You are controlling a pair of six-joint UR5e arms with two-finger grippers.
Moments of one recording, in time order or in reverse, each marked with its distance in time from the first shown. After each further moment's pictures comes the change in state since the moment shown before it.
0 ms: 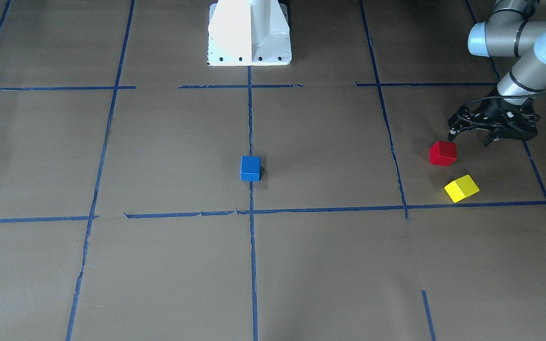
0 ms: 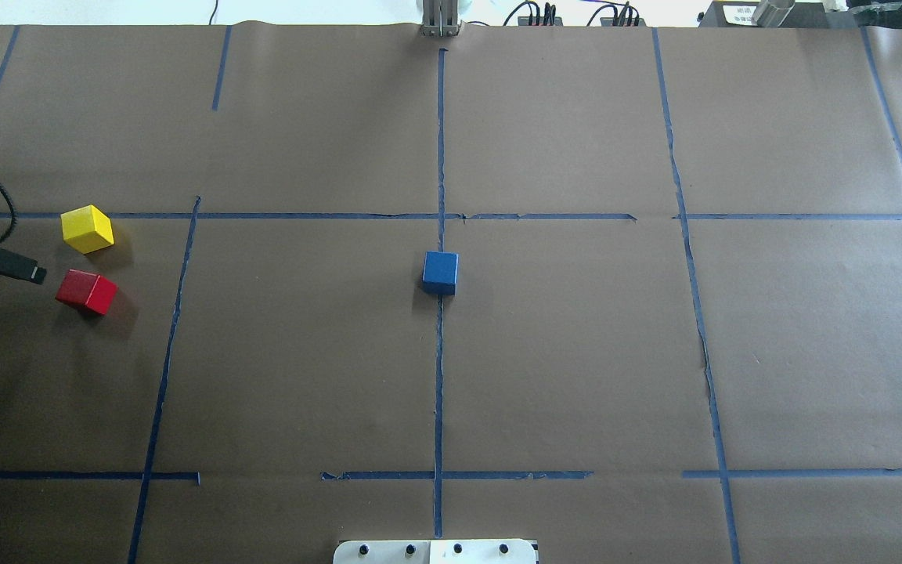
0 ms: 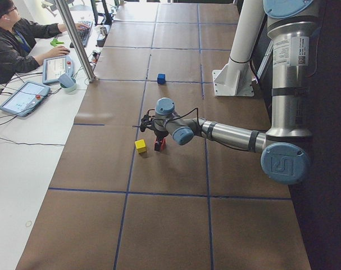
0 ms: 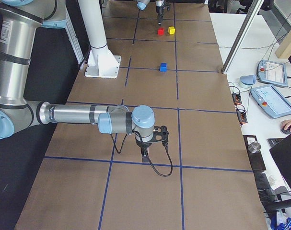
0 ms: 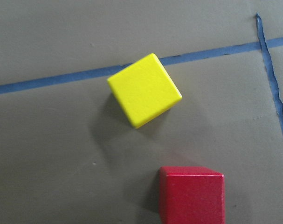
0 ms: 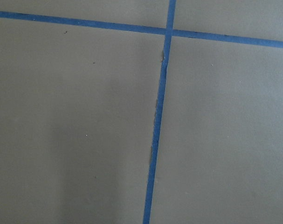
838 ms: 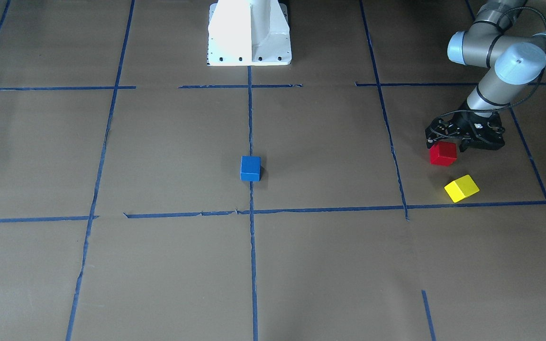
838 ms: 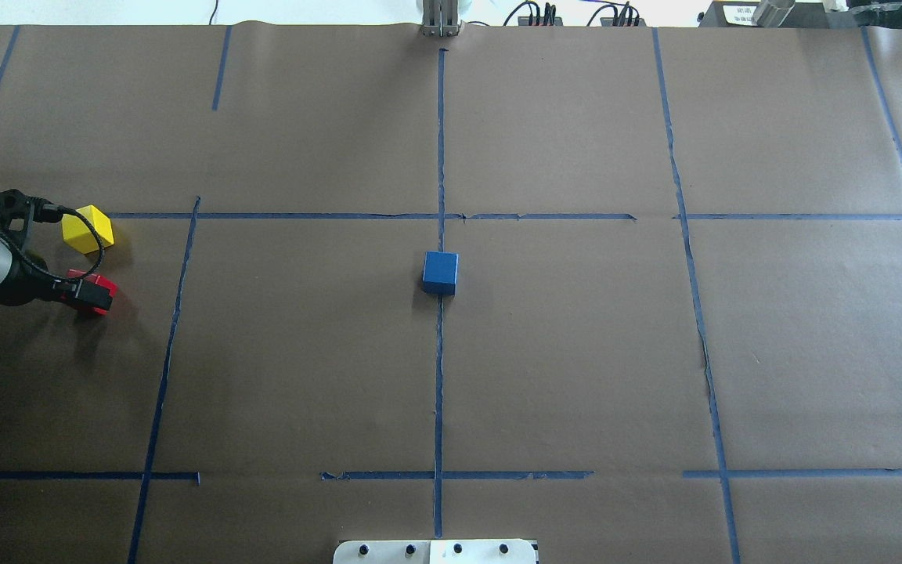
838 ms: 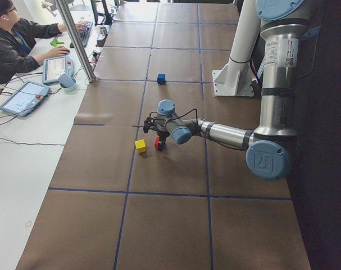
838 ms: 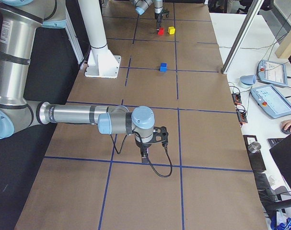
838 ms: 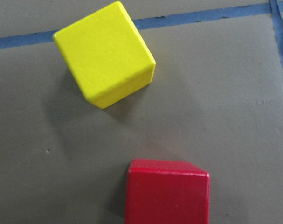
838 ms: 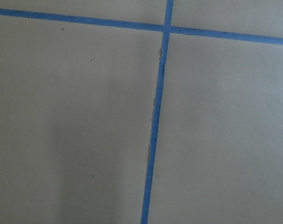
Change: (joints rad) left arm 0.081 -0.065 0.085 -0.008 0.051 -0.068; right arm 0.000 -0.001 -0.008 0.000 0.000 -0.003
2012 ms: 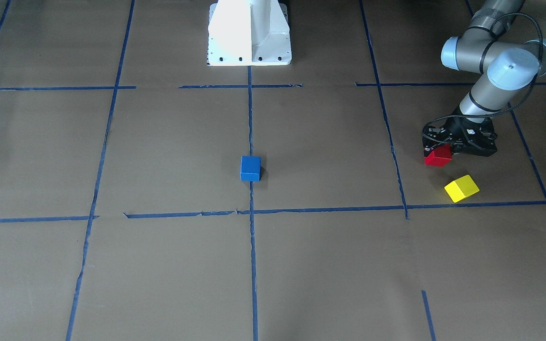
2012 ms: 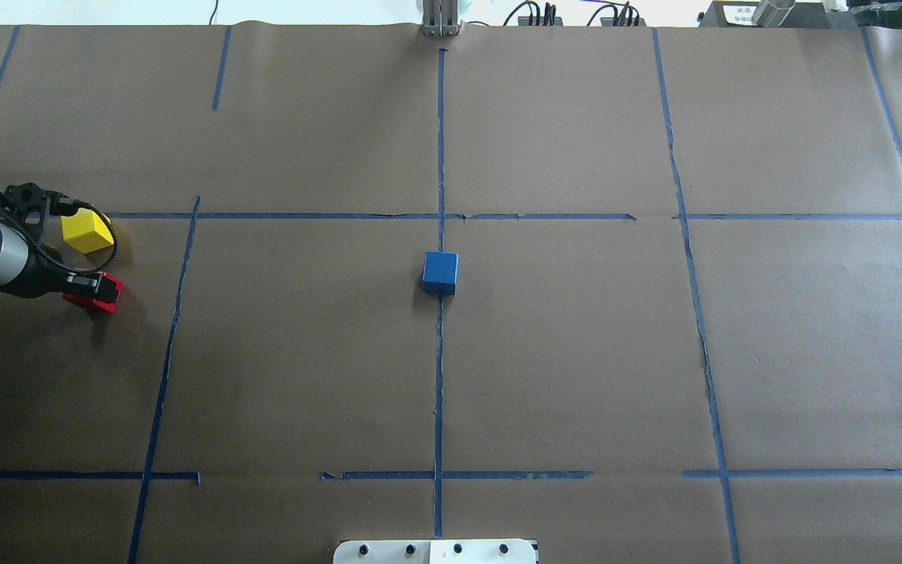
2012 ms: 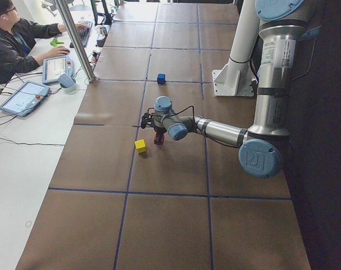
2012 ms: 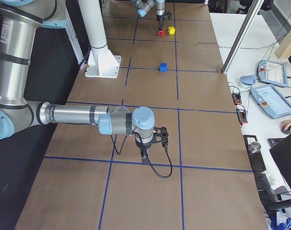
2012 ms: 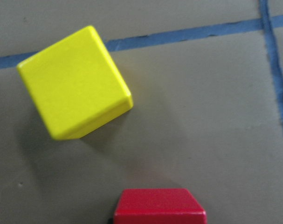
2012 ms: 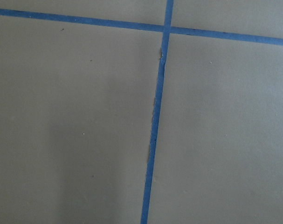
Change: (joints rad) left arm 0.002 -0.062 -0.005 0.005 0.002 -0.007; right arm 0.000 0.001 -0.001 0.002 0.000 0.000
